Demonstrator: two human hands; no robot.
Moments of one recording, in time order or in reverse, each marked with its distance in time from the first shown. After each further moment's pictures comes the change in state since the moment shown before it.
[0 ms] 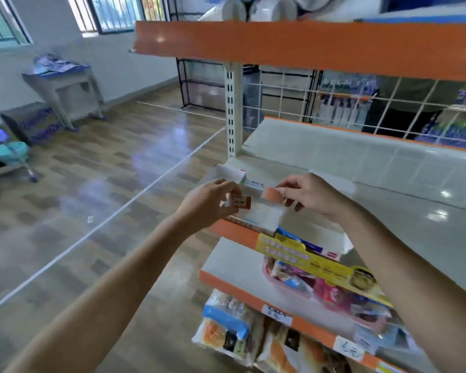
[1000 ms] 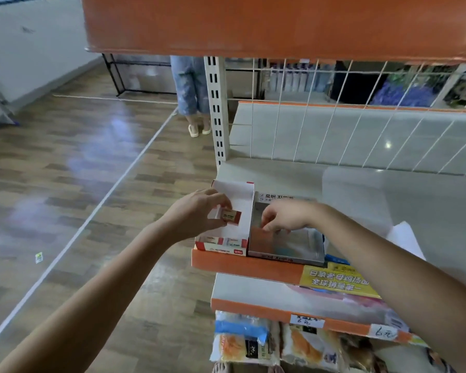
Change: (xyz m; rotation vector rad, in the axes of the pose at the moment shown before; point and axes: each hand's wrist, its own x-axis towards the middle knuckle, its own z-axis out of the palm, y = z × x) left_hand 0.088 -0.133 0.007 -0.016 -0.392 0.265; right_hand 0.119 0.000 0.075 -0.448 -0.416 0.364
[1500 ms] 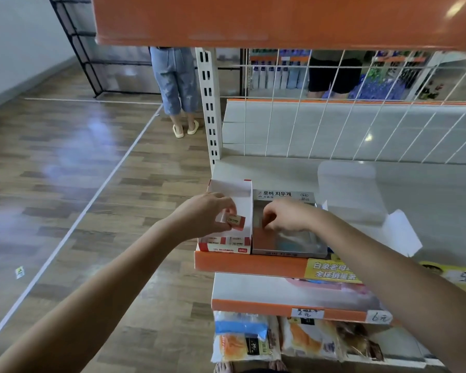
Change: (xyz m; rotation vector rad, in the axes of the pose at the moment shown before) left_hand 0.013 -0.004 0.006 0.065 -0.157 0.067; right_hand 0.003 -0.003 0.018 -0.038 0.171 0.076
